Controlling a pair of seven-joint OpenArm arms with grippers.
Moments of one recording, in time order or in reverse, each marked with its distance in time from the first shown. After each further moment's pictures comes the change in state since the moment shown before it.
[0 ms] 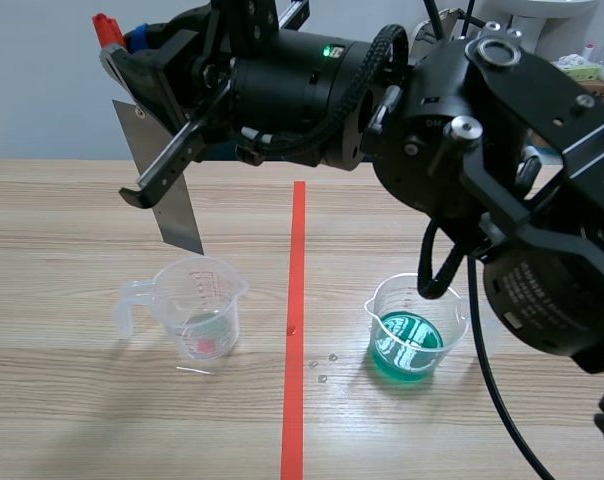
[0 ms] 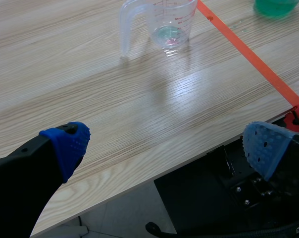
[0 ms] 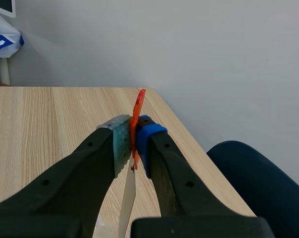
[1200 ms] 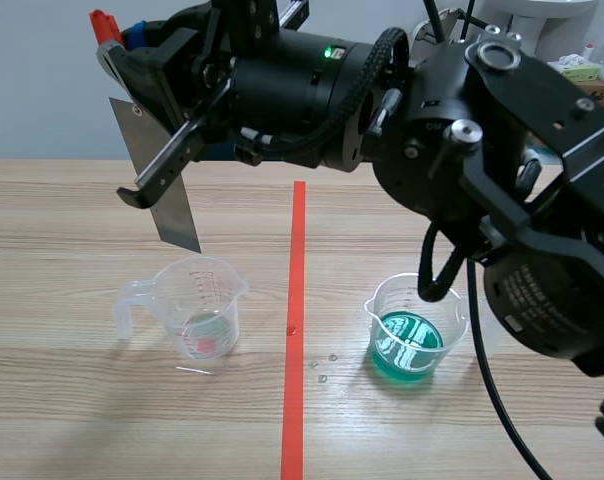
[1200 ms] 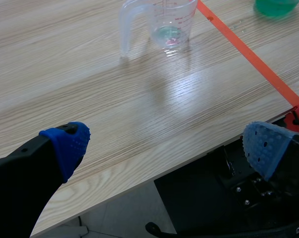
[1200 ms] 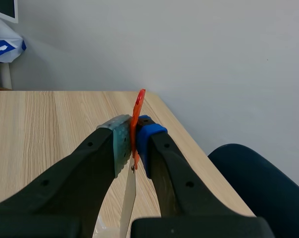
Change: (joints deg) left arm 0.0 0.0 0.0 0.0 0.0 0.0 0.0; right arm -0.7 0.3 0.0 0.0 0.0 0.0 1.7
